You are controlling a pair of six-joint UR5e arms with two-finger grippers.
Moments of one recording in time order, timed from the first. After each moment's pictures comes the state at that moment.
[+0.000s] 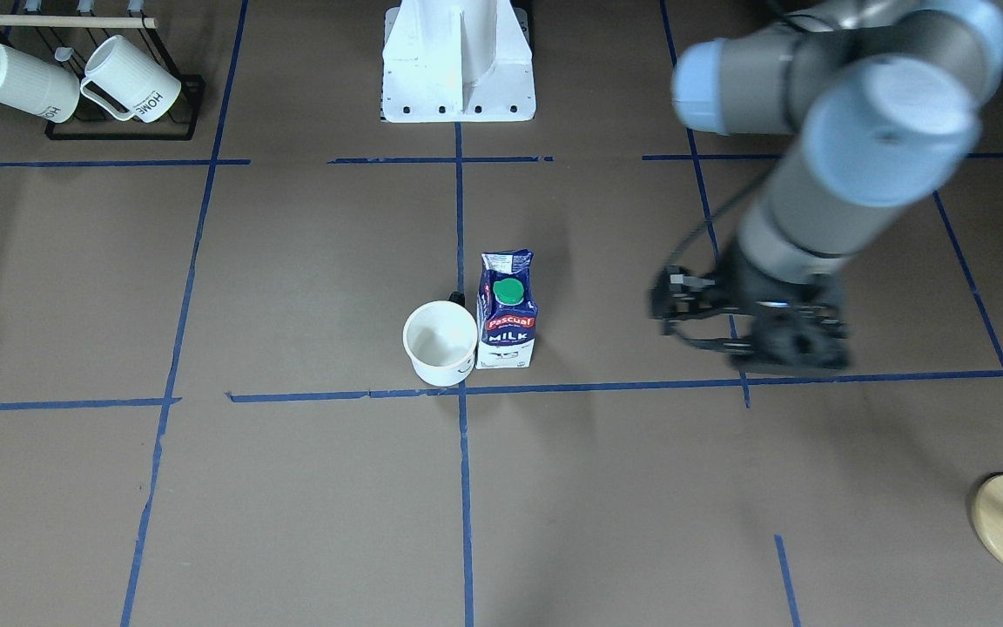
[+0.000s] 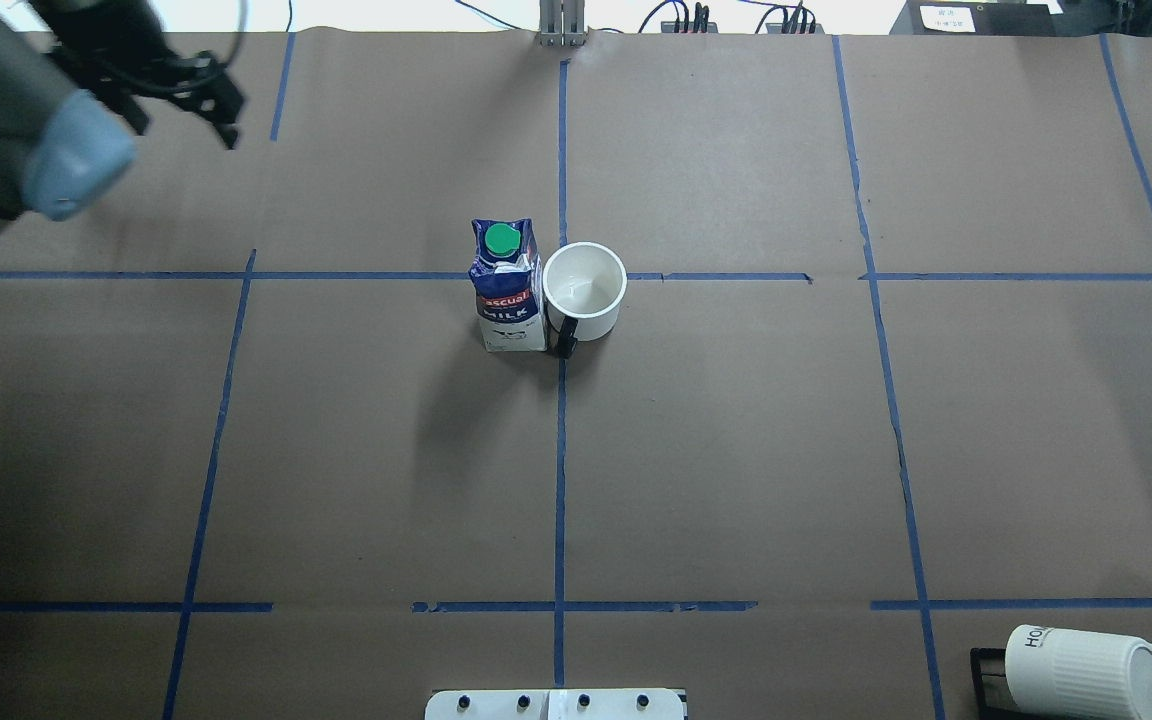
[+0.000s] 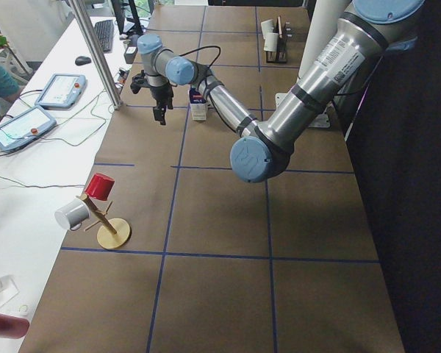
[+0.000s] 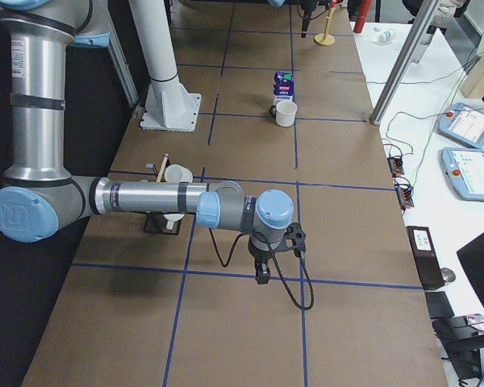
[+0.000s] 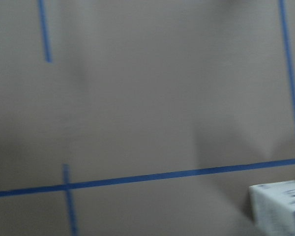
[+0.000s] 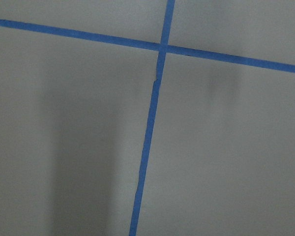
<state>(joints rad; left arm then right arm) -1.14 -2.14 -1.65 -1.32 -2.28 -0.36 1.55 -1.67 1.69 -1.67 2.34 -0.19</state>
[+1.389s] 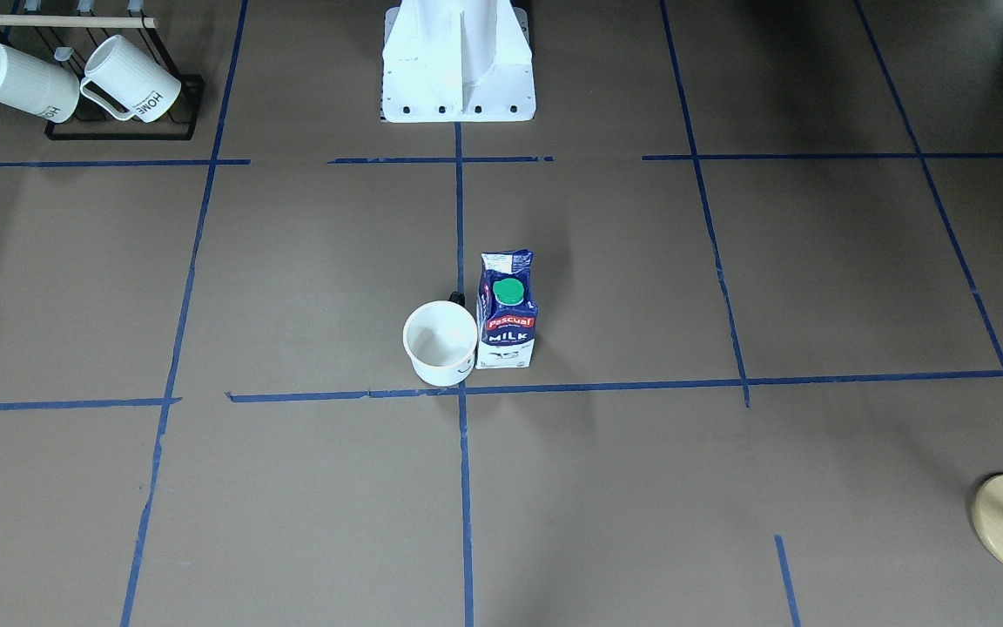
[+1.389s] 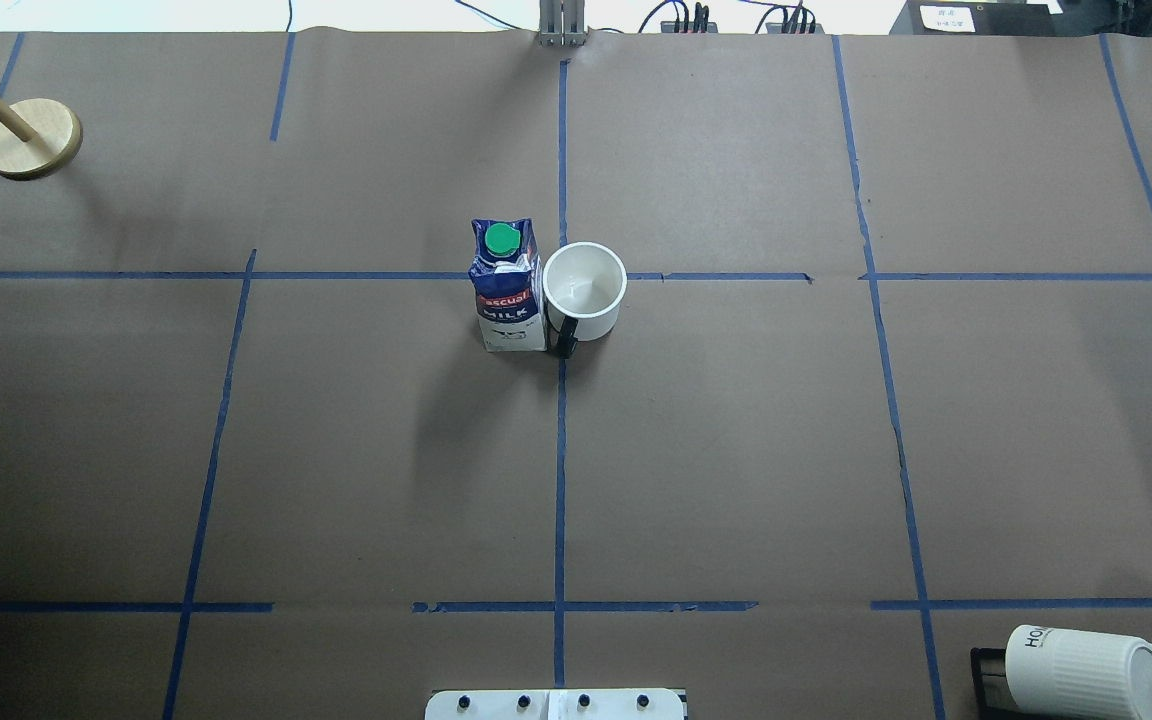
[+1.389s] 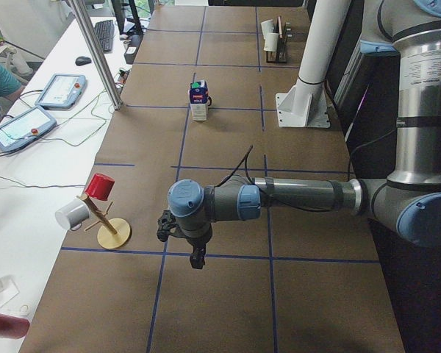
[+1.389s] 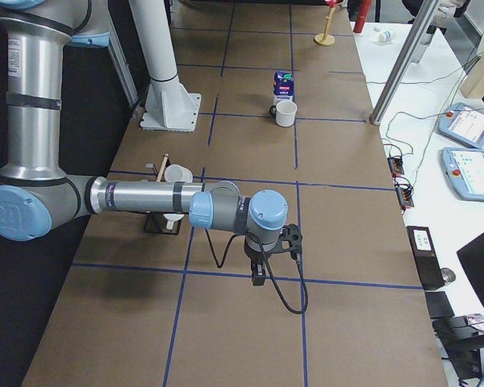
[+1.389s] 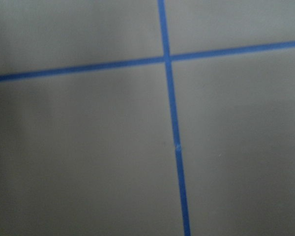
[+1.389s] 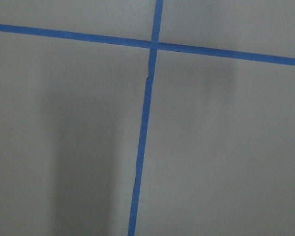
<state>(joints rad) -1.57 -1.49 -1.67 -1.46 -2.35 0.17 1.57 -1.68 1.71 -1.67 2.34 -0.17</state>
